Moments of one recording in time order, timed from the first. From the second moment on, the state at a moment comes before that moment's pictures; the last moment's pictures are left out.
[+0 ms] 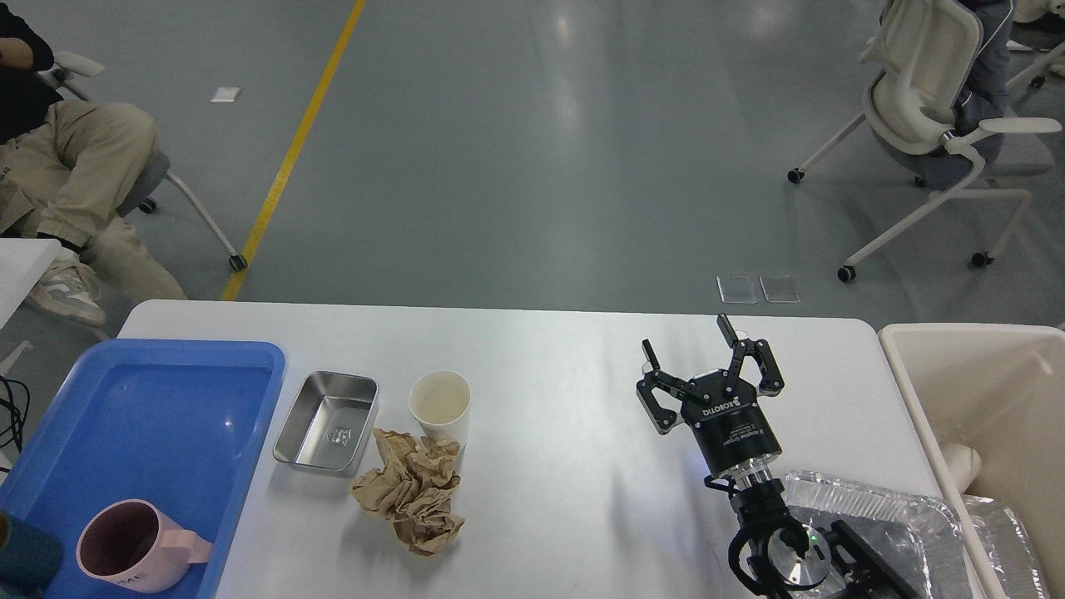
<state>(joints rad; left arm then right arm) -0.63 1.49 0.03 -1.55 0.29 0.18 -0.25 0.18 0.09 1.30 0.93 0.09 0.71 0.05</state>
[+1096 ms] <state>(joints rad) -0.93 0.89 0.03 -0.99 1.89 -0.01 -0.47 0.18 0.11 1.30 0.93 0.09 0.71 0.05</state>
